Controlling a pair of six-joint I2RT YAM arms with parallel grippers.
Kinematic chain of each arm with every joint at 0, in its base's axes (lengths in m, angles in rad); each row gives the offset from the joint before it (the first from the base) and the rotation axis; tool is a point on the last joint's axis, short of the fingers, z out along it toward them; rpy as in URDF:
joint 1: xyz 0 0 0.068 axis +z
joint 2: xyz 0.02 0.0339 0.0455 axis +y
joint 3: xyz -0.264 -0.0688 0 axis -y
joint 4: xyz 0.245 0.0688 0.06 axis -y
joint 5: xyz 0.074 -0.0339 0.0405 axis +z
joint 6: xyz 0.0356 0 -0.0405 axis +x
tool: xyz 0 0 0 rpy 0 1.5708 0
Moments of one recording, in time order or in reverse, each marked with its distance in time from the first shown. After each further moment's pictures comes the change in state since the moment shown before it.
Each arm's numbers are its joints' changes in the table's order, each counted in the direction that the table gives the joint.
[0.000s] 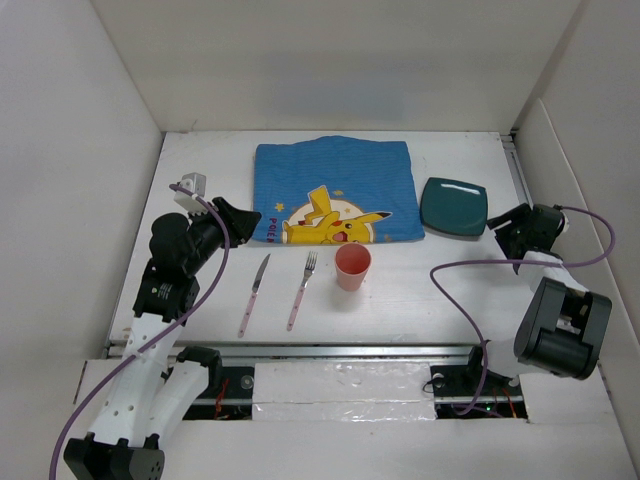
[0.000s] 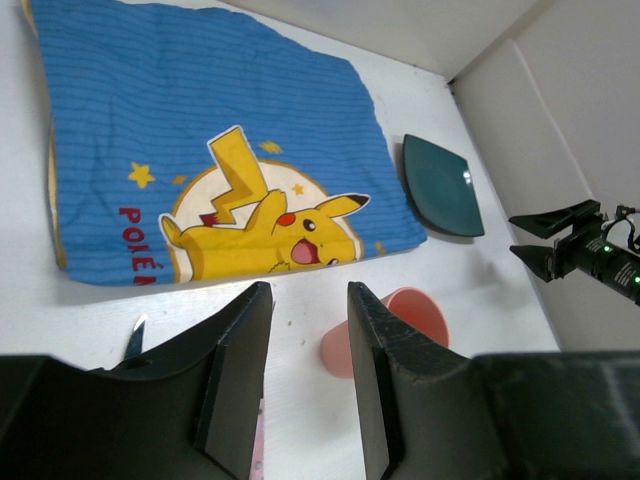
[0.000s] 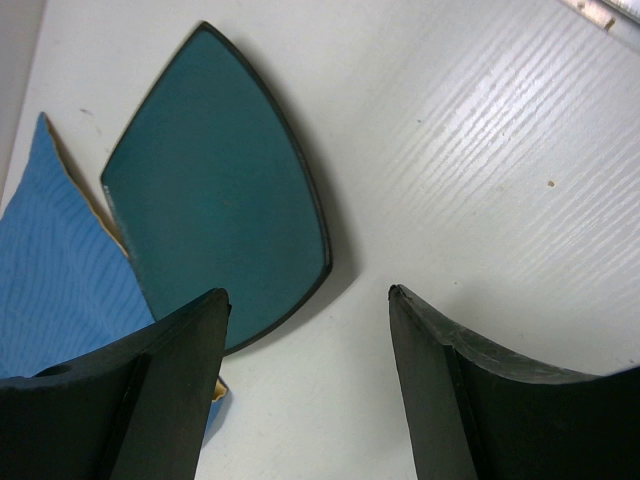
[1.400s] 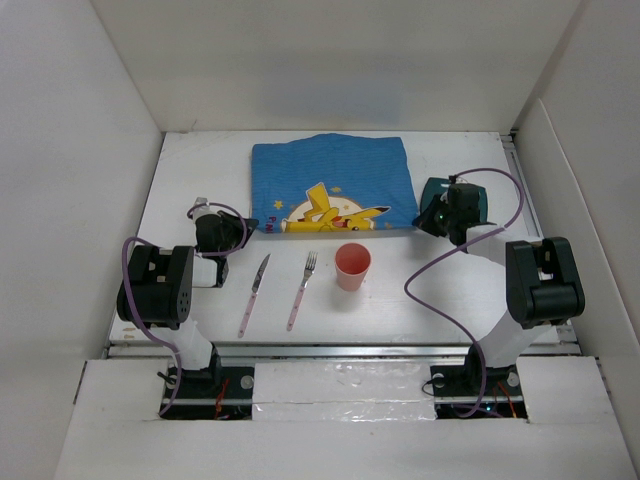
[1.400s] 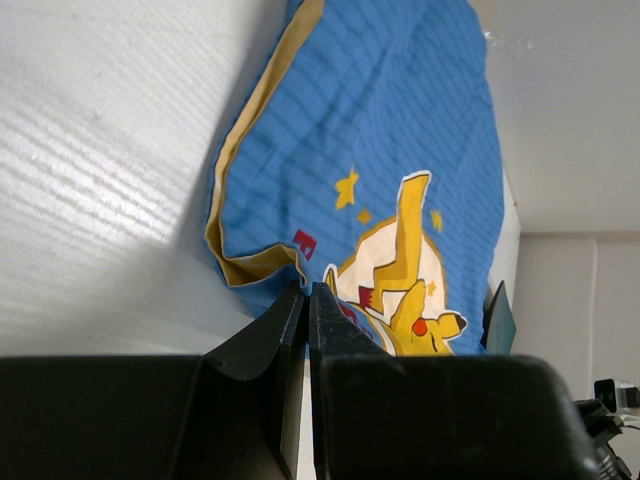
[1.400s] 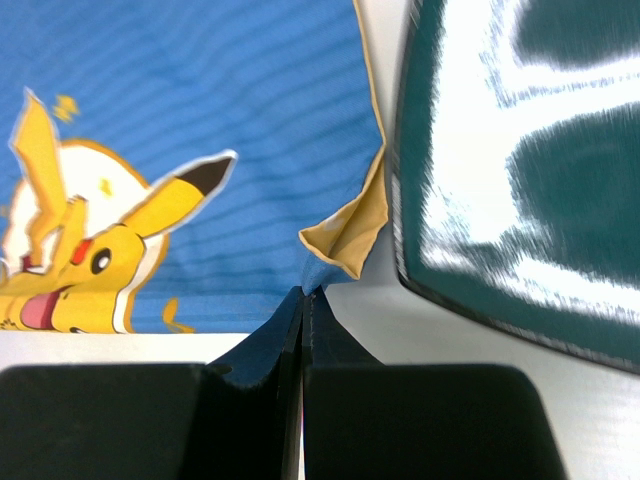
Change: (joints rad) left arm 0.130 0.956 -0.270 1.011 0.126 -0.484; right arm 0.481 0.315 0.194 0.081 0.073 -0.197
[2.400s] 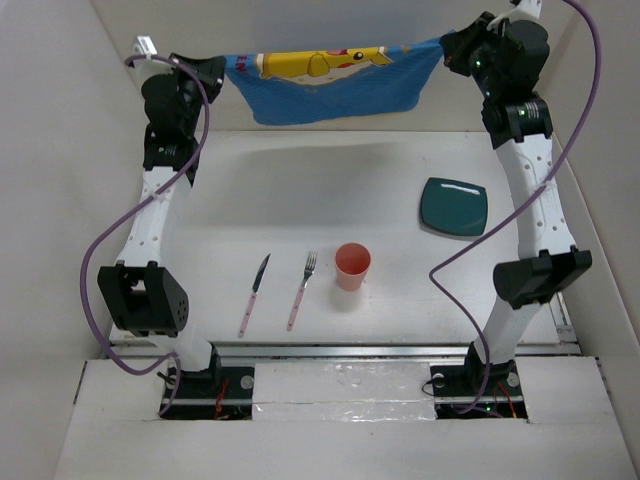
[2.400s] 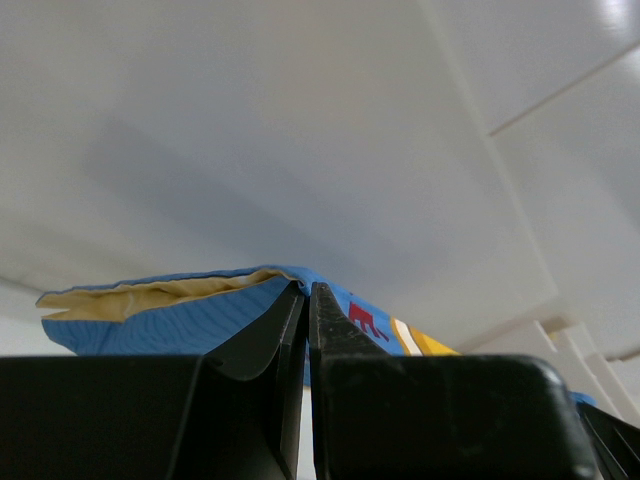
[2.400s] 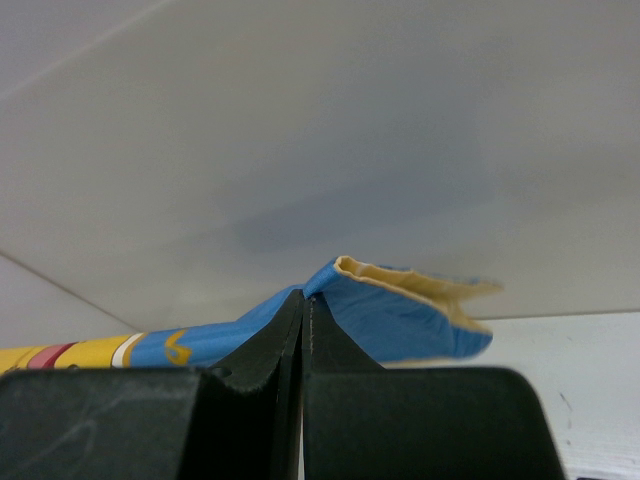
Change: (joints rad) left arm 0.000 -0.037 1.221 -0.734 0.101 0.107; right arm 0.062 0.208 1.492 -0.558 -0.188 -0.077
